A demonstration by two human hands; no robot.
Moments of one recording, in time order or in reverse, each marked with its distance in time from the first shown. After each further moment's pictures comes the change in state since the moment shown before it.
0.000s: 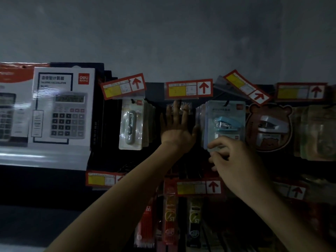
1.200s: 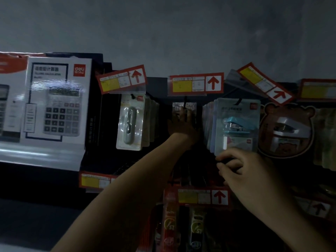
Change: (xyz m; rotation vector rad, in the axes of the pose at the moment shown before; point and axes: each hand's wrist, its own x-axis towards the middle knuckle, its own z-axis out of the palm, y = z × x) left_hand 0.059 -0.004 0.039 0.019 -0.160 -0.133; right_hand 0.009 0.024 0.002 -0.052 -0.079 -0.028
